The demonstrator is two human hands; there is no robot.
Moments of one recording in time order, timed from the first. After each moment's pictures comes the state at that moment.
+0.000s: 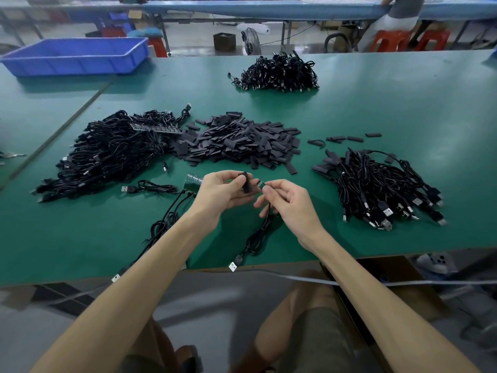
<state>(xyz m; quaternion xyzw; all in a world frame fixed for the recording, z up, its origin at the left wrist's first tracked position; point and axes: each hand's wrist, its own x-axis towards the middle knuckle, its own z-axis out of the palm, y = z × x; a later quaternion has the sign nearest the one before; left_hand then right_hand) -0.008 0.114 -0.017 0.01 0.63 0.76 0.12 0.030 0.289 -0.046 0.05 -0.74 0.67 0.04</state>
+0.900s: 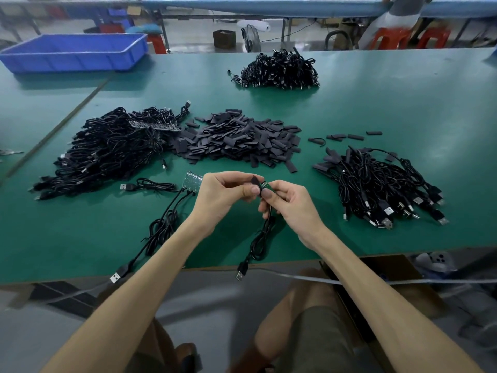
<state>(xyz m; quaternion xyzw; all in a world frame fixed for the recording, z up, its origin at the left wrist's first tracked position) -0.001 0.109 -0.026 0.16 0.69 0.70 0.04 0.032 0.292 -0.042 0.09 -0.71 0.69 0.01</state>
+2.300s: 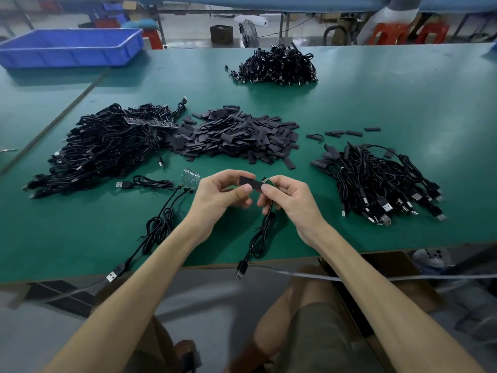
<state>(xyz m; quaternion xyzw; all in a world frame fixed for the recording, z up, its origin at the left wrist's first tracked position) 0.002 0.104 -0.041 0.15 0.67 0.72 0.06 0.033 0.296 -0.041 0.08 -0.71 0.71 0.02</state>
